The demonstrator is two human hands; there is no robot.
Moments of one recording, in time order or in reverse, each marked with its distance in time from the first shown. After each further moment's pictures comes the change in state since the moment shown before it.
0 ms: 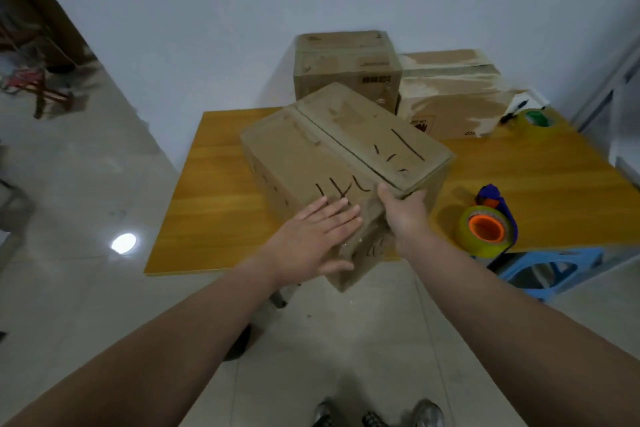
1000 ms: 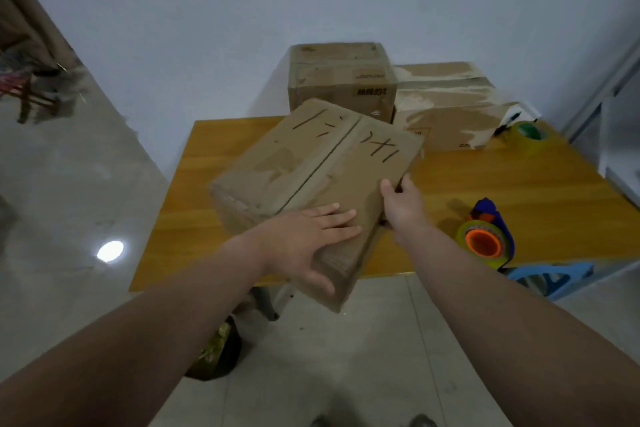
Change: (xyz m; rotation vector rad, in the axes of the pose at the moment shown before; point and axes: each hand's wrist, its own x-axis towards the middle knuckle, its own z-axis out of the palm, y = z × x) left_hand 0.025 -0.037 -0.030 -0.159 -0.293 0.075; right_hand 0.031 -0.028 0.004 0.040 -0.077 -0.084
